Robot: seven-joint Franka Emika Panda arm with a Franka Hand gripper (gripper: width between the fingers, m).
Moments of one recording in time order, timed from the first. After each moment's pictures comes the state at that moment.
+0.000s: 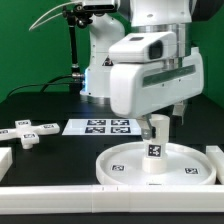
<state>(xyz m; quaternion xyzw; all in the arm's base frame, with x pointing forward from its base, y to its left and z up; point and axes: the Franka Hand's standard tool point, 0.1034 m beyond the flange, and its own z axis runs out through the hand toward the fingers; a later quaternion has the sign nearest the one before) 0.580 0.059 0.073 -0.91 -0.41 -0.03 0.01</state>
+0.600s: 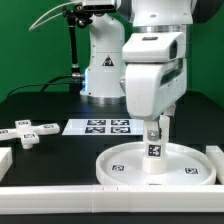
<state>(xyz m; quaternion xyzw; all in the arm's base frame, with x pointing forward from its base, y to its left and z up) 0.583 0.055 0.073 -0.82 -0.57 -0.03 -0.01</state>
